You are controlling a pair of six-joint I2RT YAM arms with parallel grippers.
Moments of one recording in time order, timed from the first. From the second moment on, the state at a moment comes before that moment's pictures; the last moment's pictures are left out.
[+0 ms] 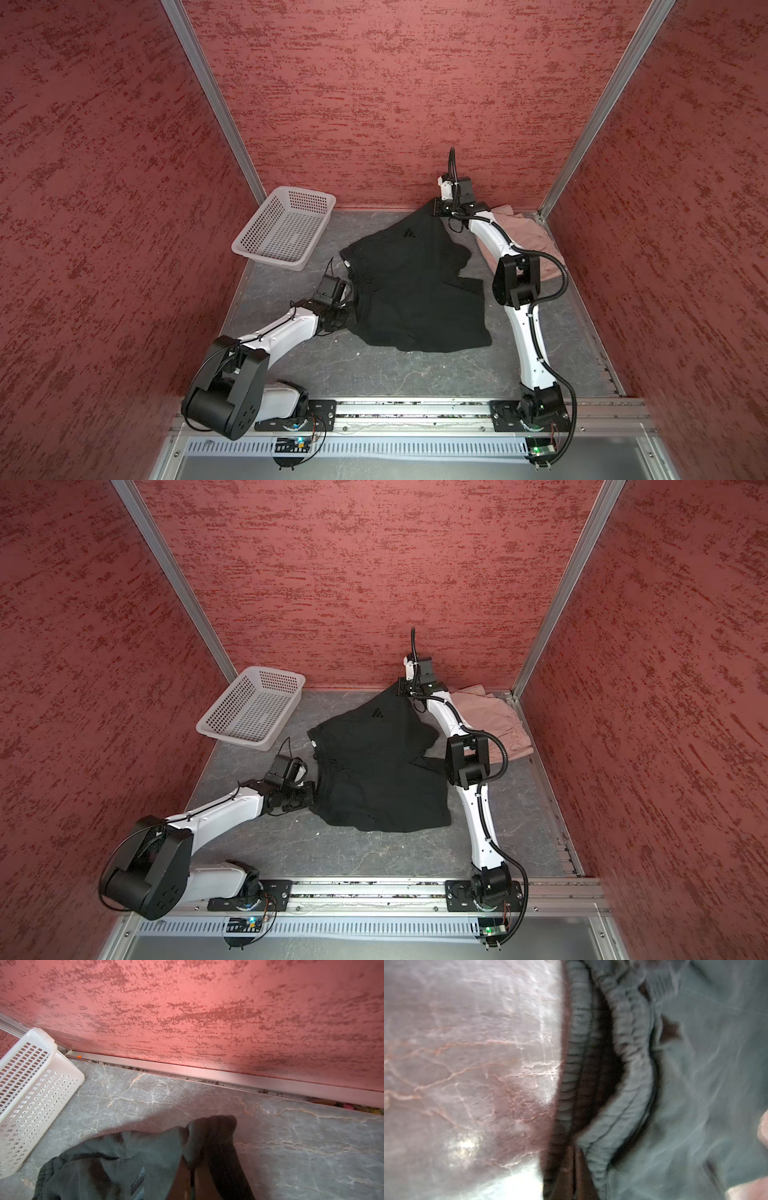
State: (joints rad) left arm -0.34 1.32 0.59 -0.36 0.19 -0.59; right arm 0.22 2.53 2.38 -0.44 -0.28 0.25
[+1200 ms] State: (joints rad) left arm -0.16 1.33 0.85 -0.48 0.22 -0.52; right arm 0.12 2.03 1.61 -0.44 -0.24 0.23
